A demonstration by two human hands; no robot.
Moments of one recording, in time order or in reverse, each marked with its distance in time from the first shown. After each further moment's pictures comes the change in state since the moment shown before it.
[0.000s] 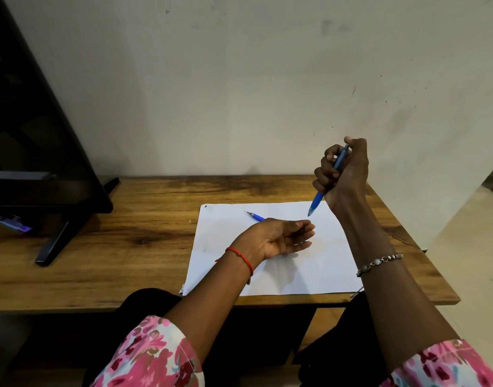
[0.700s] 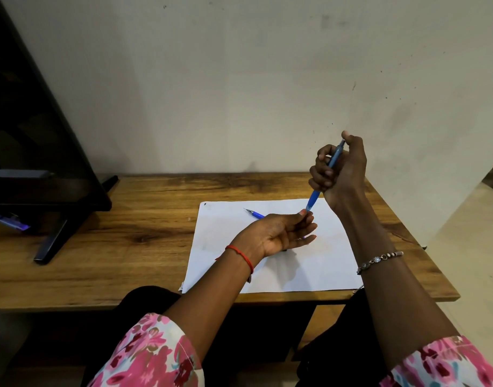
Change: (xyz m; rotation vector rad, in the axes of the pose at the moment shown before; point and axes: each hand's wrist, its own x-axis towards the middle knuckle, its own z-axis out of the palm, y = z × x) left_hand 0.000 -0.003 0.001 -0.052 -0.077 0.071; right_hand -0.001 0.001 -0.002 -0.085 -0.071 0.054
